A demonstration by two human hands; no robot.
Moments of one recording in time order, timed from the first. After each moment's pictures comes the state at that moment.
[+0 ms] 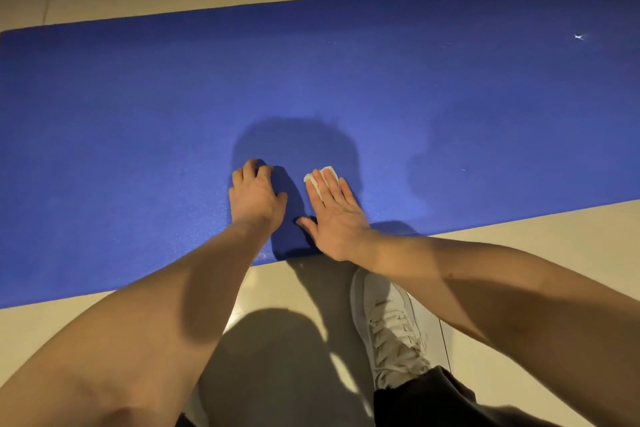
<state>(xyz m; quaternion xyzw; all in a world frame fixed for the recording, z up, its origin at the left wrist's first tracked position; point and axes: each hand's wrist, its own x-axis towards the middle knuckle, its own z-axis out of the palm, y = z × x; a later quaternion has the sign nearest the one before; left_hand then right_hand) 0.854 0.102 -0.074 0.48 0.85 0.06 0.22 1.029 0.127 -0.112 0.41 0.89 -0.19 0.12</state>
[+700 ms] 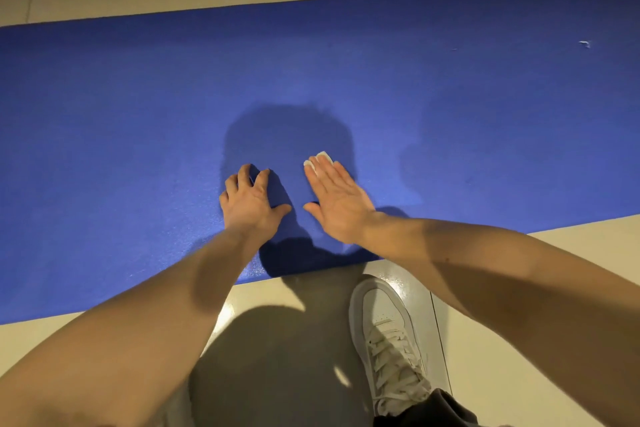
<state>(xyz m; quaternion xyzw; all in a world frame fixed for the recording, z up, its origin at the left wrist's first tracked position) 0.844 0.114 -0.080 0.49 0.84 -0.01 0.22 1.025 0.187 -0.125 0.35 0.93 -0.13 0.08</state>
